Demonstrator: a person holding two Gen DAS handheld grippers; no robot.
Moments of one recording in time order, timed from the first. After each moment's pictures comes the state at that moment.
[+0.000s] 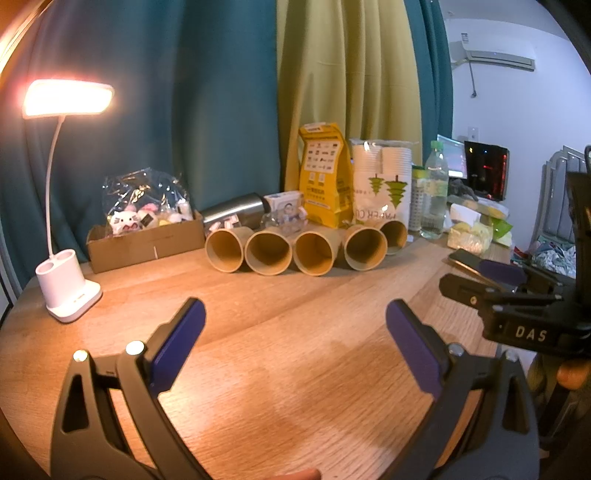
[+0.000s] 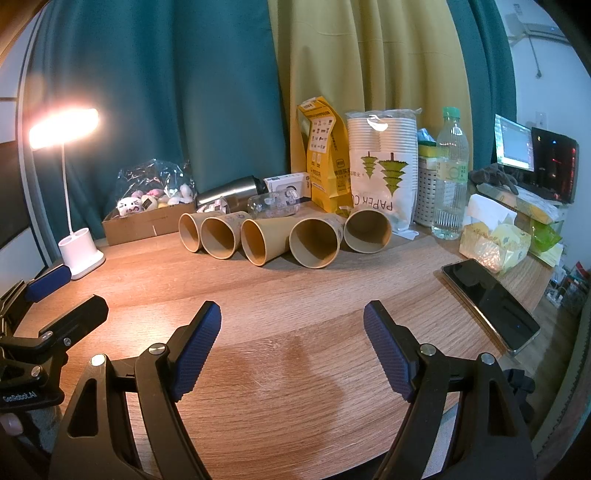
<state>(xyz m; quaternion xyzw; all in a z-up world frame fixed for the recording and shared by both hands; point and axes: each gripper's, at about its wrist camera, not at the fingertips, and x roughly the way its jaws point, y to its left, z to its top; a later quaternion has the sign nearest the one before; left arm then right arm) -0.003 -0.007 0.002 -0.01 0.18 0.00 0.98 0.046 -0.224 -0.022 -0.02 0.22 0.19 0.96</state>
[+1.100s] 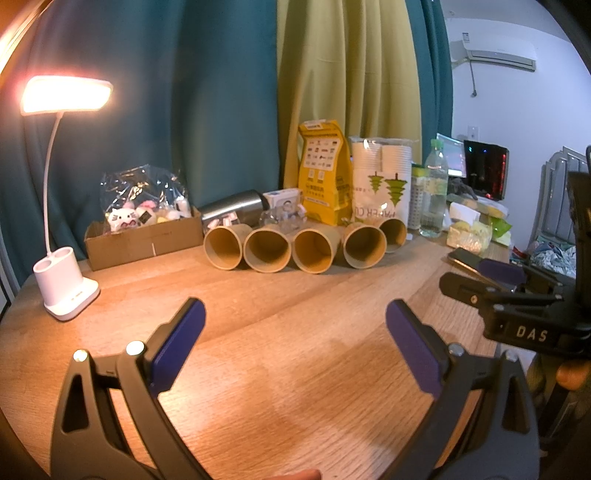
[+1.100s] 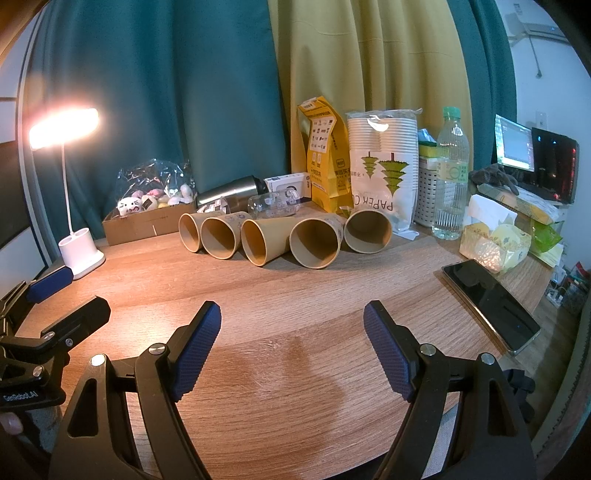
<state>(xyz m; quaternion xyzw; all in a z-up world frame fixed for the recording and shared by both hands) -0.002 -0.006 -0.001 -0.01 0.19 0.00 0.98 0.046 -0.223 -0.020 -0.02 0.22 0.19 0.96</state>
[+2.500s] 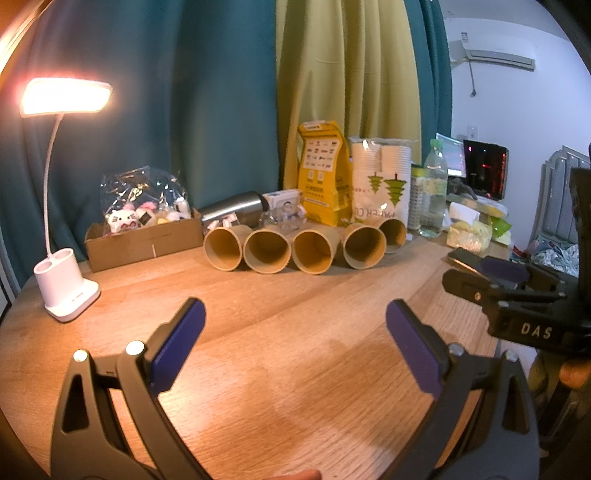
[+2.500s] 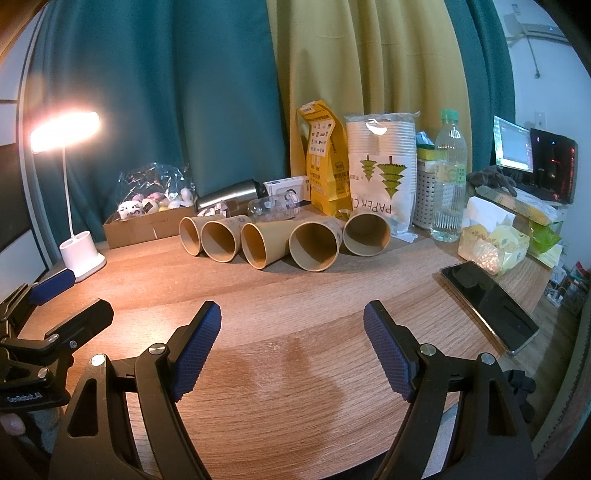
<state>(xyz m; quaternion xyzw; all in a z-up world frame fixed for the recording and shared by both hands) -0.001 -0.006 -0.002 -0.01 0.19 0.00 0.98 0.046 -0.226 -0.022 -0.02 0.21 0.19 0.96</state>
